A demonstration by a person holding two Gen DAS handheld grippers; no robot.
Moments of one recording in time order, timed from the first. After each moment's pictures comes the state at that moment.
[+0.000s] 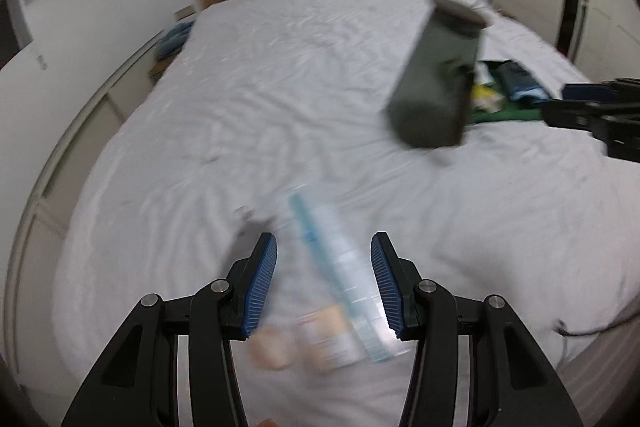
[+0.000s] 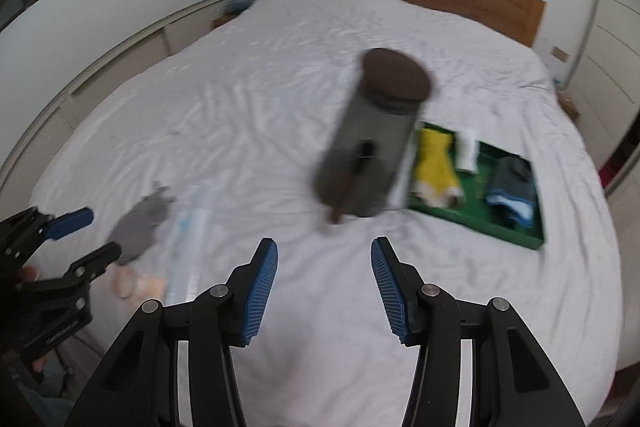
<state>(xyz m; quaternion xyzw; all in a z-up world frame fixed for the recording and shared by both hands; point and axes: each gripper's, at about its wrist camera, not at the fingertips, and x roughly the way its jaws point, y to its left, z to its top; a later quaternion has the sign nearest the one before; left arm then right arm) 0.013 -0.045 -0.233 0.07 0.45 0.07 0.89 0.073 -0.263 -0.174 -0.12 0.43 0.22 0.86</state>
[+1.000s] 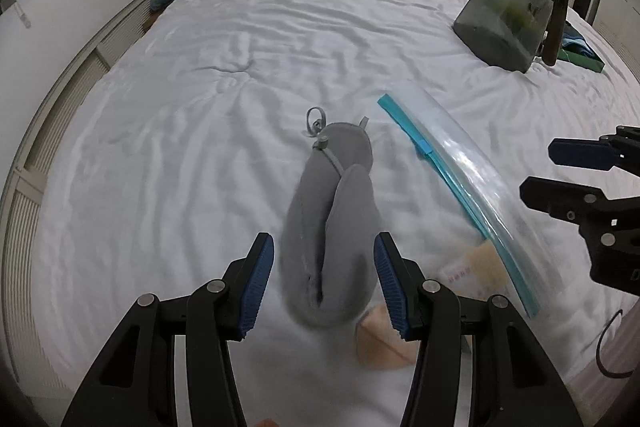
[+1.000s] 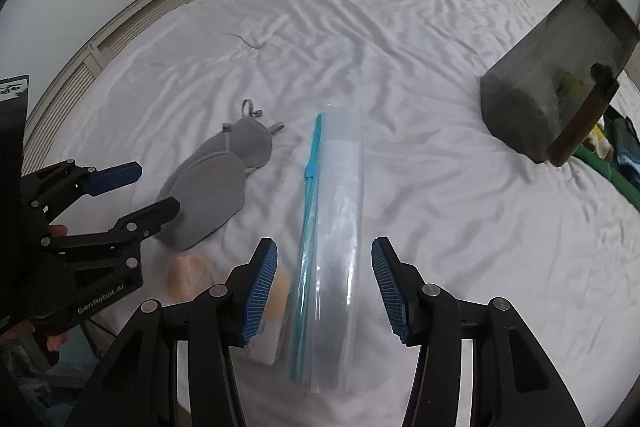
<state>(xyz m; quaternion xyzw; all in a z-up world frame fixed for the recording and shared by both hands) 0.014 0.074 -0.344 0.06 0.52 0.05 0.85 0.069 -0.109 -0.329 -0.12 0.51 0.27 0.81</state>
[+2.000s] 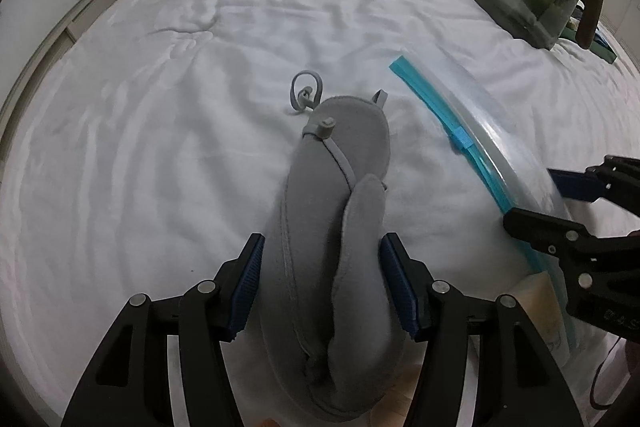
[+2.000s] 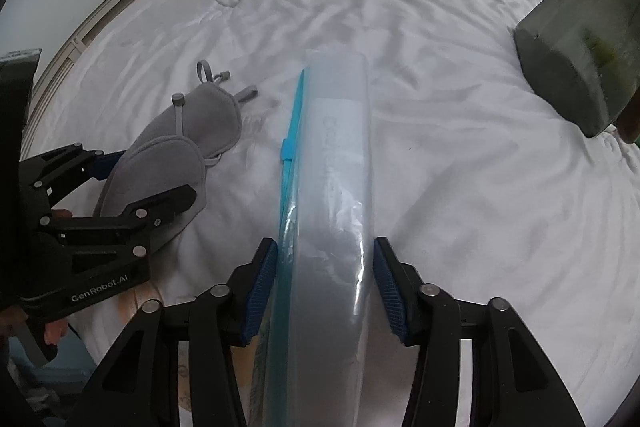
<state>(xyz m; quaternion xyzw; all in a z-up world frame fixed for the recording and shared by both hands) 0.060 0.092 -0.405 0.04 0.56 0.02 0.83 0.112 -0.081 -0.419 -0.10 0.56 0.29 0.77</state>
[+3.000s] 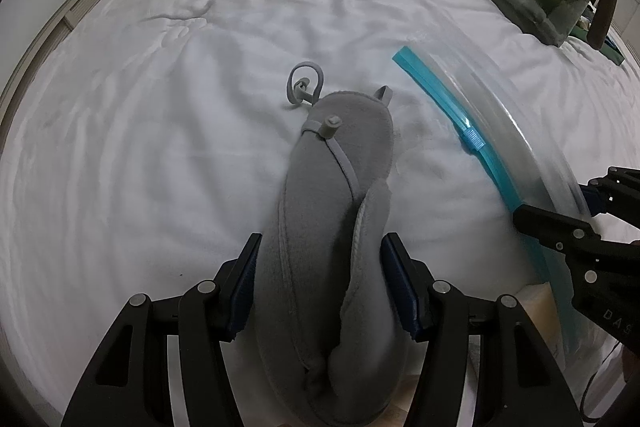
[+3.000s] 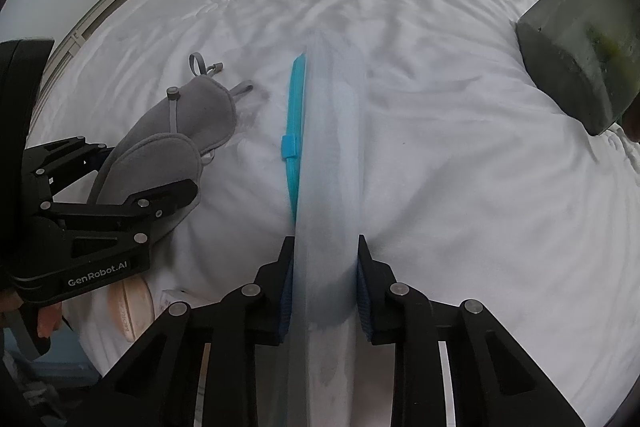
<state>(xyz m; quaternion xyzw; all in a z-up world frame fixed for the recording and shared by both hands) 0.076 0.093 -0.412 0.03 0.58 0.02 0.81 0.115 -0.083 -0.423 -0.10 0.56 0.29 0.77</state>
